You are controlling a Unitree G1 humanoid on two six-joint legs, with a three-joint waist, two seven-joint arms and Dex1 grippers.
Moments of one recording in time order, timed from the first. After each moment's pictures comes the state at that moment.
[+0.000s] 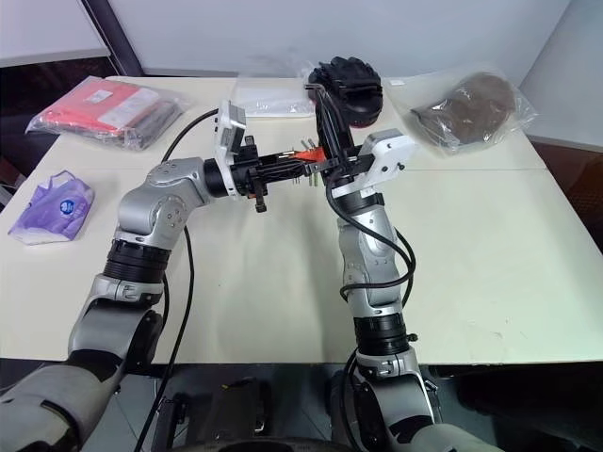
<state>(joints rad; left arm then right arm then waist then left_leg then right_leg) -0.87 0.31 -0.05 0.25 -0.49 0.45 -1.07 -0.52 0.09 0.00 -0.05 0.30 -0.18 0.28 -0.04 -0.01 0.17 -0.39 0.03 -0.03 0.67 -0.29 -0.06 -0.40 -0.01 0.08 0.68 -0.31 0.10</state>
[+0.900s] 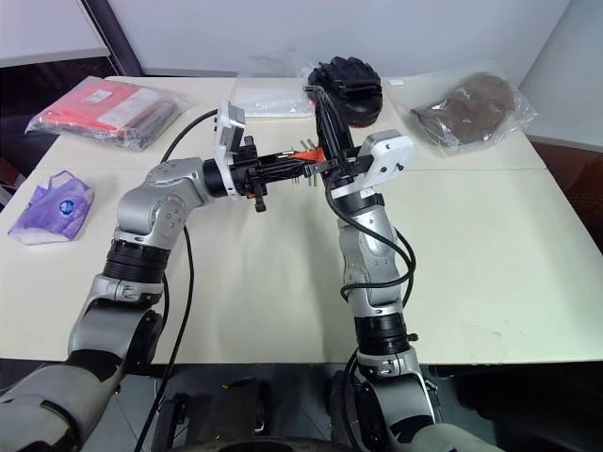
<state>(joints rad) -0.87 0.31 -0.05 0.25 -0.49 0.47 -1.07 -0.52 0.09 0.01 -0.04 0.30 -0.19 0.29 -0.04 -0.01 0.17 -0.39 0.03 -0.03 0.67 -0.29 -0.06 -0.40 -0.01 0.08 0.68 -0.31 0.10</state>
